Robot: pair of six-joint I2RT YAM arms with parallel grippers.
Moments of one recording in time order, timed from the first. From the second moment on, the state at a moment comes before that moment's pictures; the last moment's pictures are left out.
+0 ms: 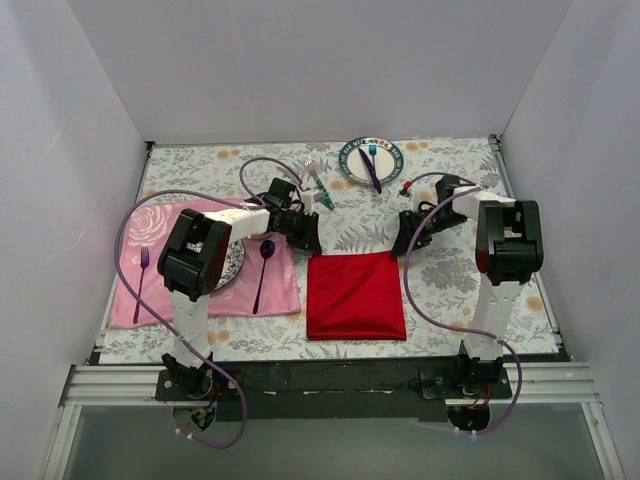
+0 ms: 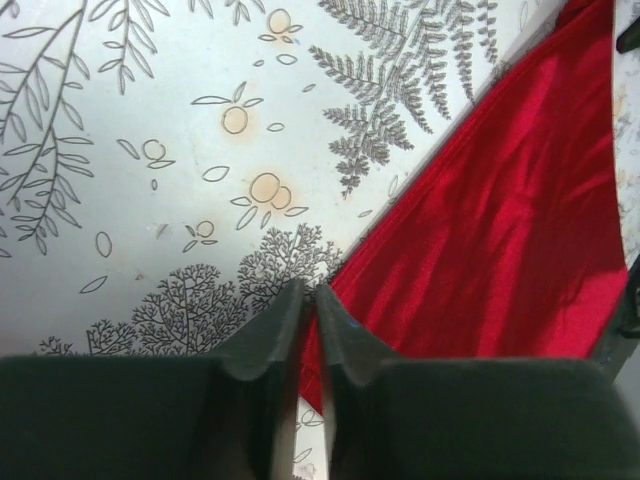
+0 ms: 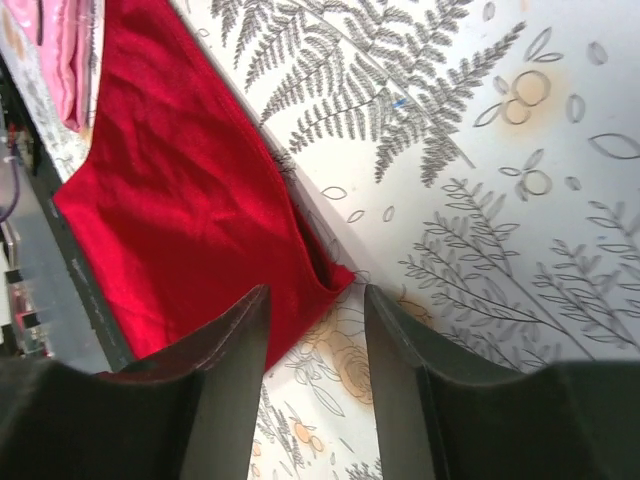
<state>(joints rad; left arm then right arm) -0.44 2.03 1.29 -0.27 0.61 -0.11 0.05 2.05 1.32 -0.81 -0.92 -0.49</state>
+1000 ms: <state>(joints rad) -0.42 2.01 1.30 -0.44 0.62 -0.08 0.07 2.09 1.39 -0.86 -0.94 -0.57</state>
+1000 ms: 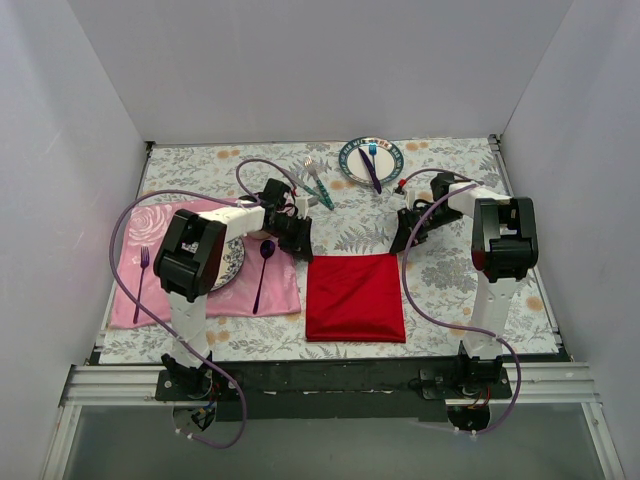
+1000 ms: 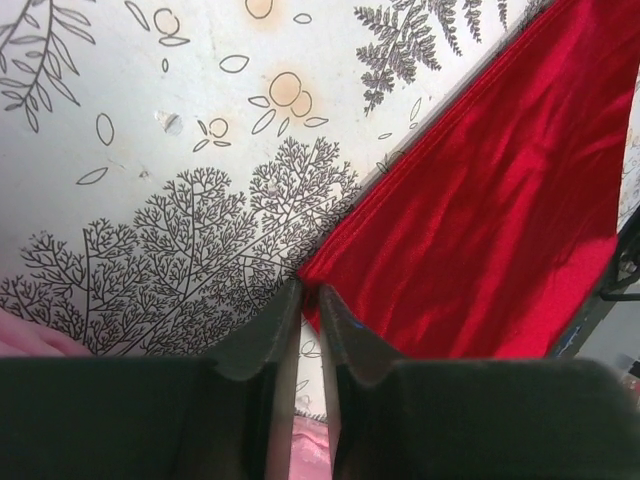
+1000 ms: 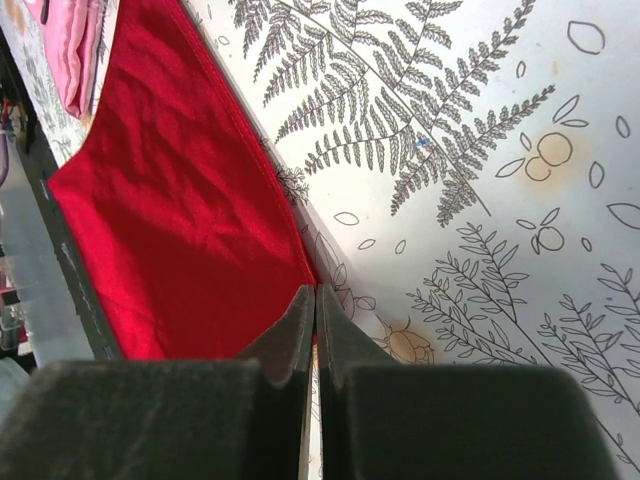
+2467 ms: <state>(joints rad) -0.29 1.50 0.97 -0.11 0.65 -0.02 0.48 1.48 0.91 -0.78 -0.74 -1.14</state>
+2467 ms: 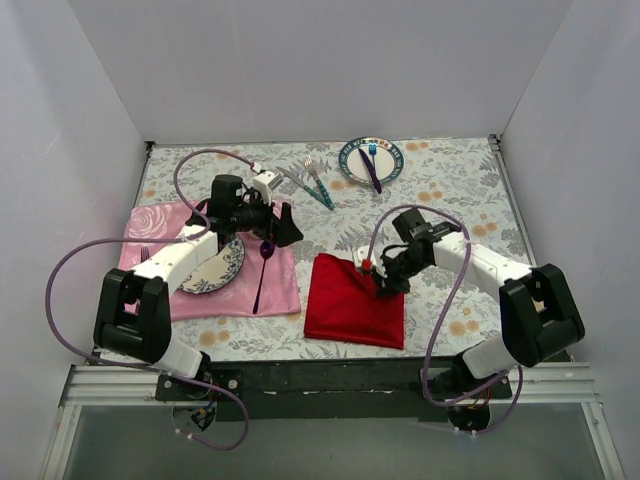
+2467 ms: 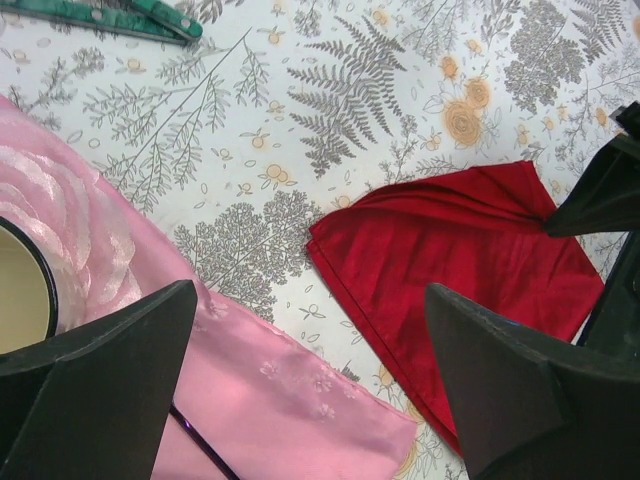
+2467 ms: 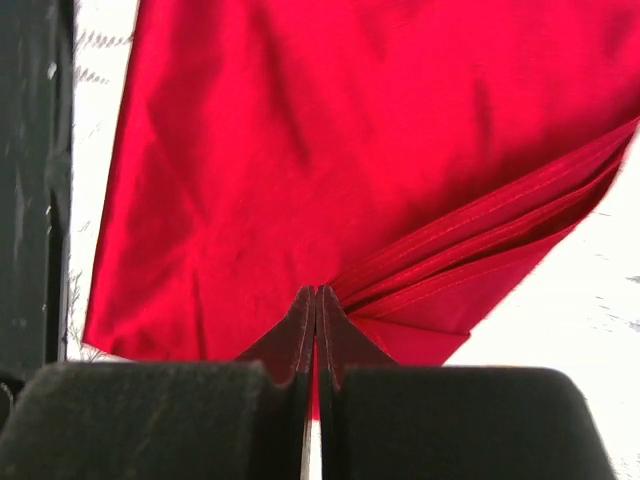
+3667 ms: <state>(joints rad) -0.58 1.58 1.00 -0.15 0.68 0.54 0.56 1.10 0.54 -0.76 -0.64 -1.69</state>
